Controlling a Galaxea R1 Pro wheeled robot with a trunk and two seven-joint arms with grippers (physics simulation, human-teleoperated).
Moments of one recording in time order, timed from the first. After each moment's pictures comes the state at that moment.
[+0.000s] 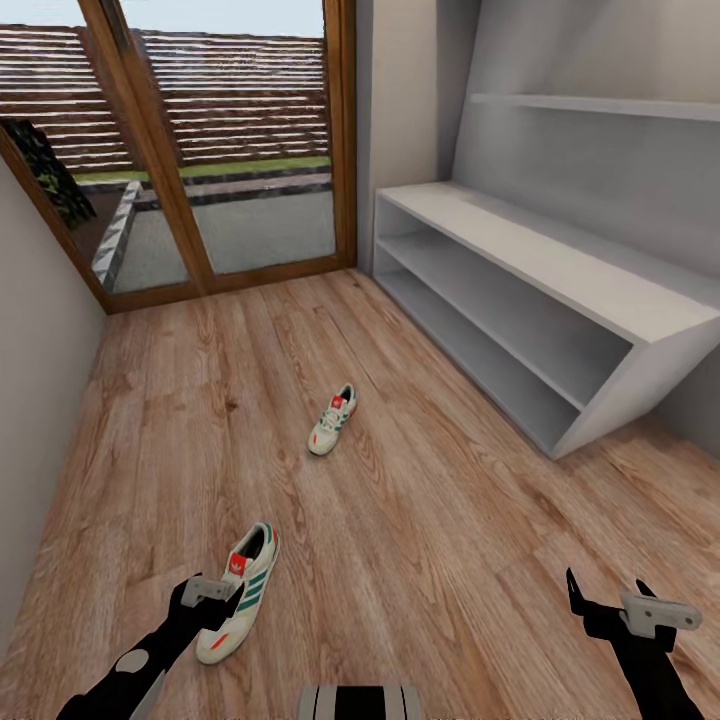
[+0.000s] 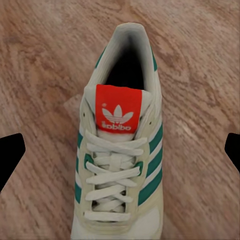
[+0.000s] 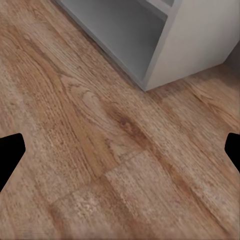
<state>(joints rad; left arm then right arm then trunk) -0.48 0.15 0.08 -0.37 -0.11 -0.37 -0.26 0.03 -0.12 -0.28 -1.32 -0.01 -0.19 0.01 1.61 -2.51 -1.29</state>
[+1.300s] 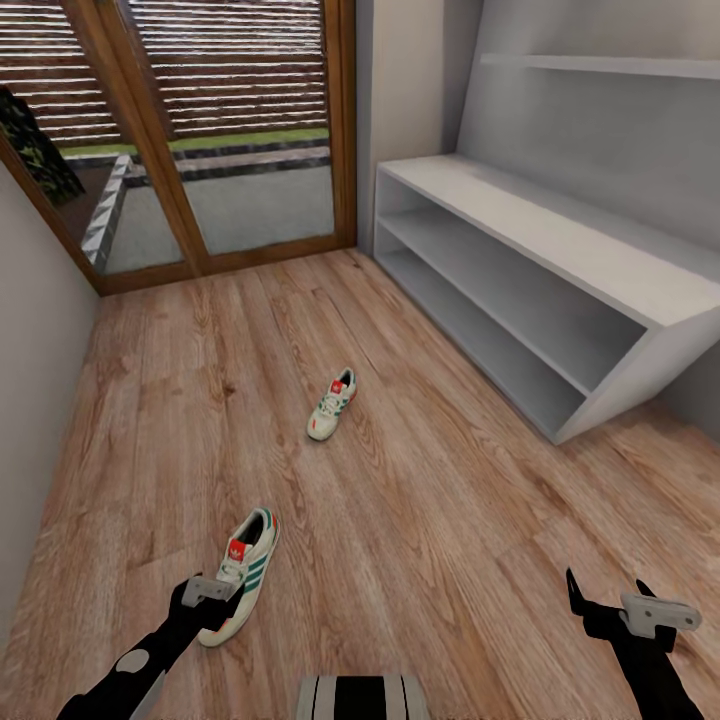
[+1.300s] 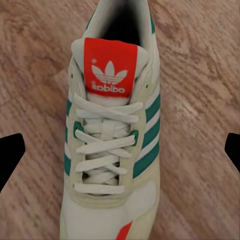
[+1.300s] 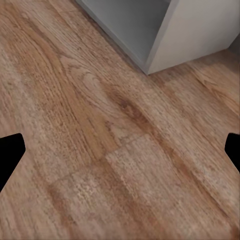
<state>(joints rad) -0.48 0.15 0.07 -0.37 -0.11 -0.37 -0.26 0.03 -0.12 -0.28 -1.32 -0.01 -0.19 0.01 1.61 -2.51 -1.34</state>
